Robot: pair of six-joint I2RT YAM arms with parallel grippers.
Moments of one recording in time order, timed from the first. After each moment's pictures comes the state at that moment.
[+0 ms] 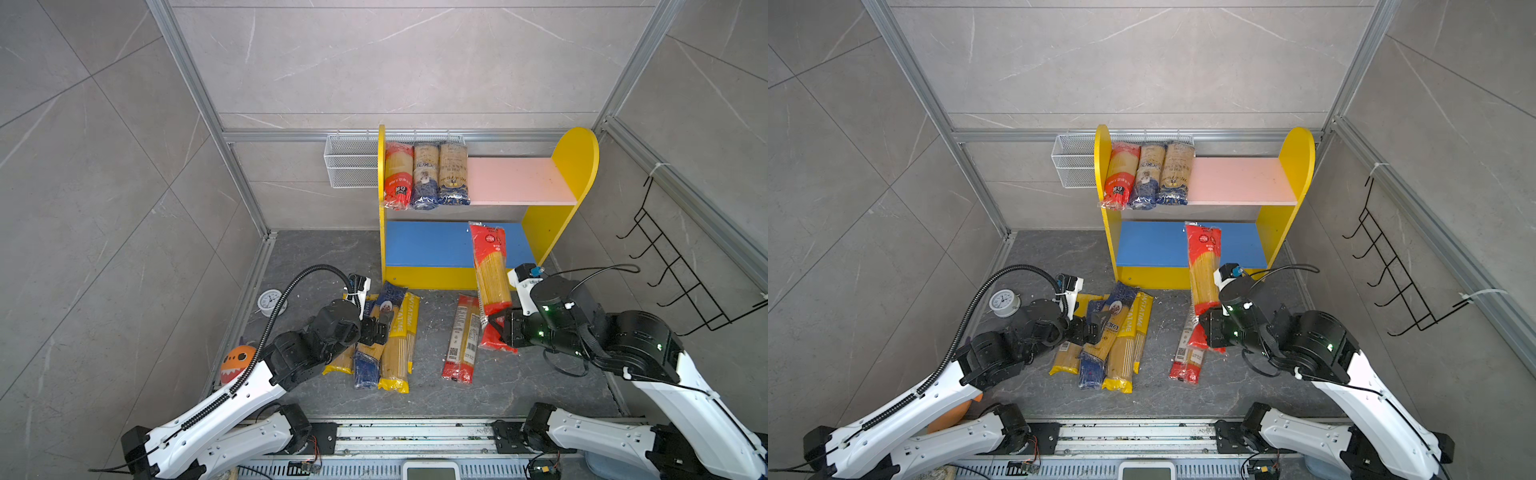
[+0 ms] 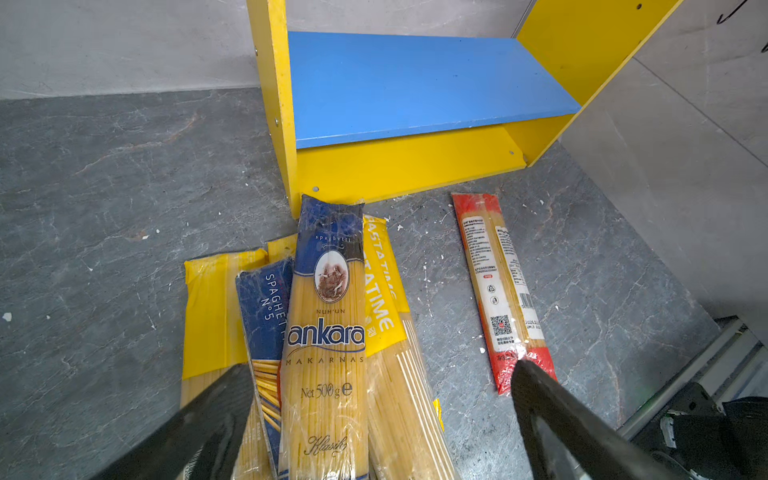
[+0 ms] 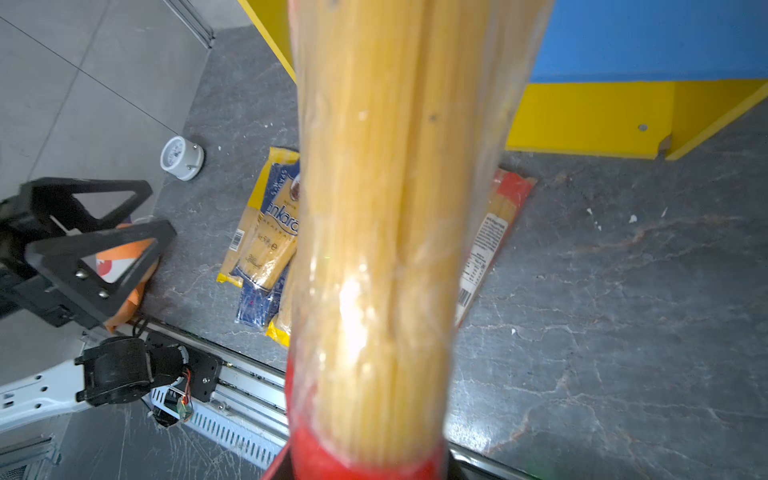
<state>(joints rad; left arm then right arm) -0.92 0.89 0.95 -0.59 -0.28 -0.41 0.87 1.02 1.60 -1.36 0.23 0.63</state>
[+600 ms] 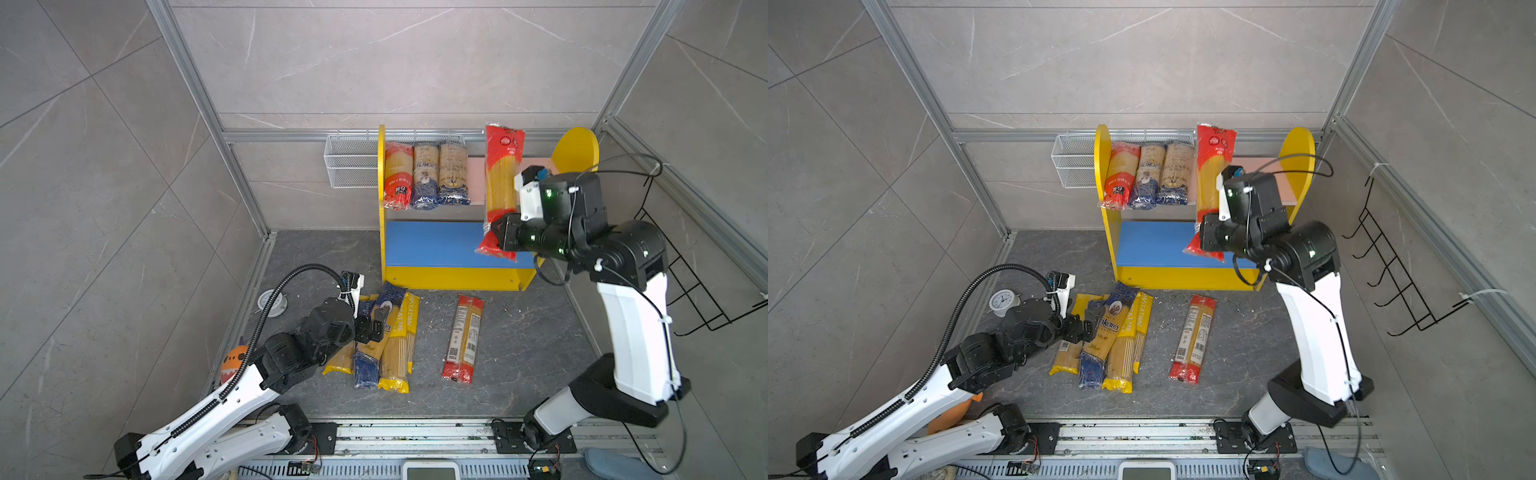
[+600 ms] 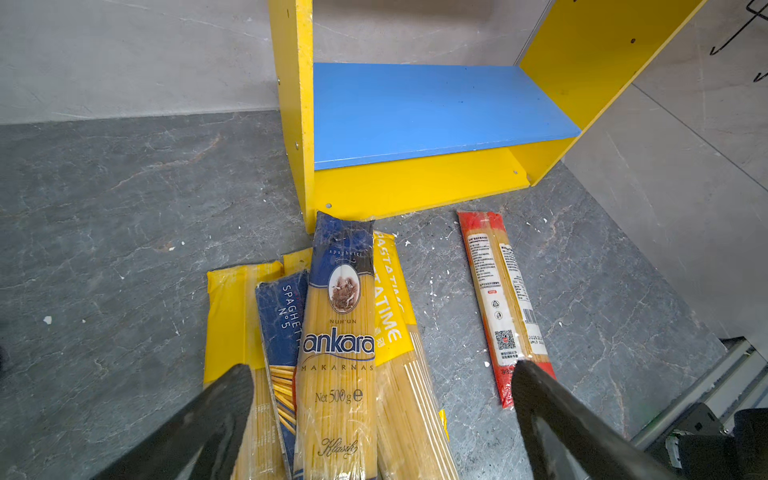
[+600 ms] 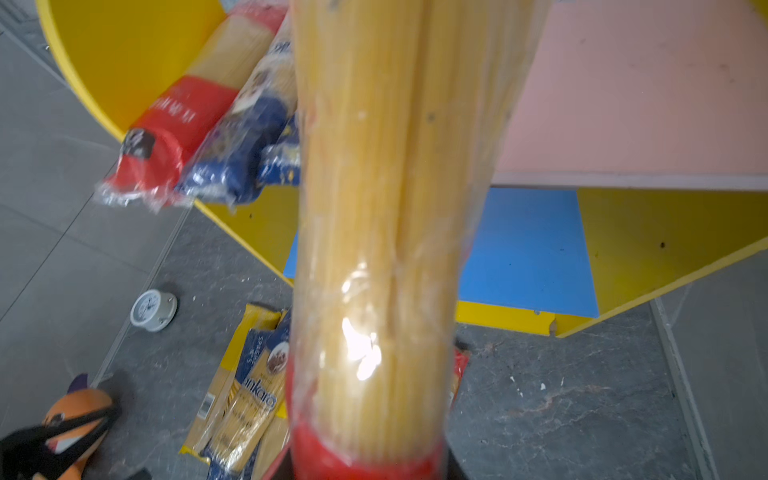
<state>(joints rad) -0.92 0.86 0.99 -0.63 -0.33 -0.40 0.49 1.67 2.60 -1.48 0.19 0.31</state>
